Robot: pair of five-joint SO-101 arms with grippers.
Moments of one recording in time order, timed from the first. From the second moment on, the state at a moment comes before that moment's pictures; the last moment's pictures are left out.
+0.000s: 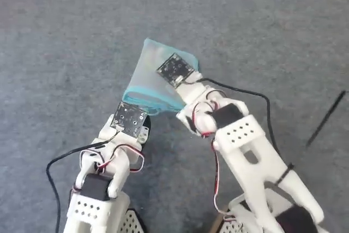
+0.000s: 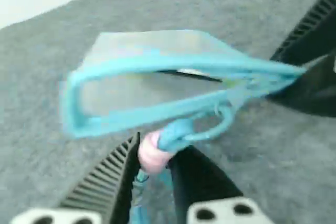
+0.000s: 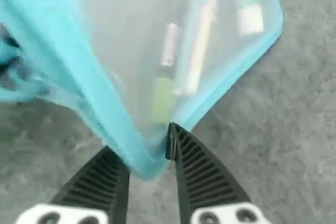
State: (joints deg) left arm 7.2 -92.1 90.7 47.7 -8.0; right arm -28.9 -25.0 40.6 51.5 18.2
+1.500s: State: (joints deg) left arm 9.5 -92.1 90.7 46.1 -7.8; right arm -12.4 -21.9 38.9 51.4 13.1
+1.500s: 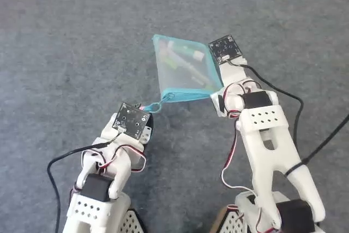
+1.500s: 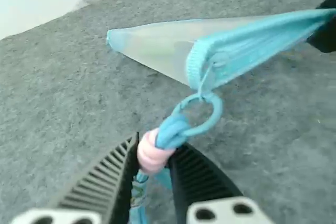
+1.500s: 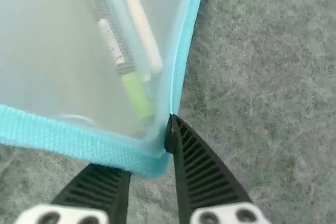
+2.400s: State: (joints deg) left arm 8.8 -92.1 90.6 46.4 -7.8; right arm -11.1 -21.0 39.1 51.5 7.4
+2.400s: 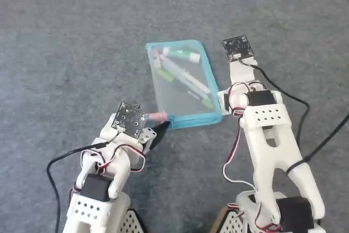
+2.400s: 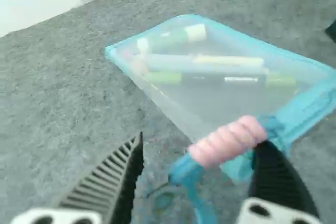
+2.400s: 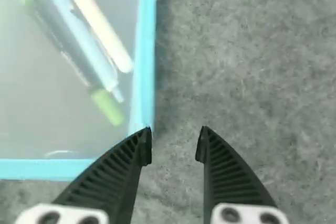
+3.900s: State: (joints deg) left arm -6.3 -102.8 96.8 37.1 3.5; right arm -12.7 -70.1 81.9 40.0 7.4
